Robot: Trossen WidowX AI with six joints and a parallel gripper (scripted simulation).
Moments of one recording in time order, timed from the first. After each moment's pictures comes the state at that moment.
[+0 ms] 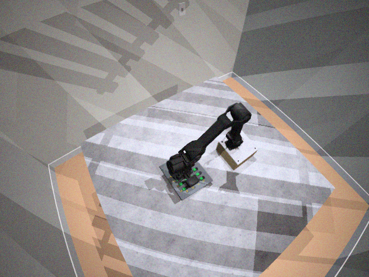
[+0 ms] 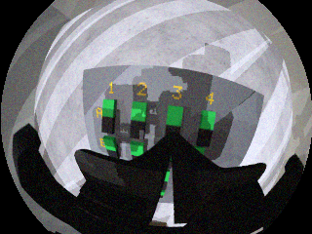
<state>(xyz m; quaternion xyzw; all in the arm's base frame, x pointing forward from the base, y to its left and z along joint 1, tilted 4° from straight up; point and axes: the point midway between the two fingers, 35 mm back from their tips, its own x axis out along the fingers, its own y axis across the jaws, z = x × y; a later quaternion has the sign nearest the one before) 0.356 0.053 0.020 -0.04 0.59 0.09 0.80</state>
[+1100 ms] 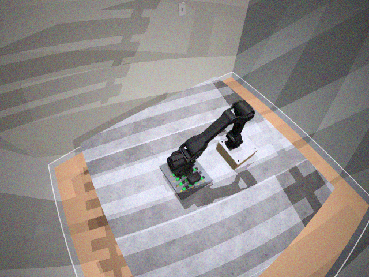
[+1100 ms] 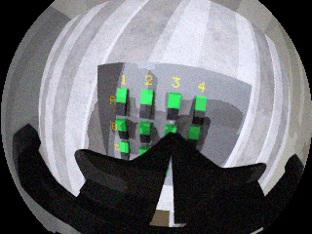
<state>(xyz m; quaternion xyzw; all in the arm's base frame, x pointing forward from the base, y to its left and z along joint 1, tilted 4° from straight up) 0.342 0.048 0.053 -0.04 0.61 0.09 0.79</state>
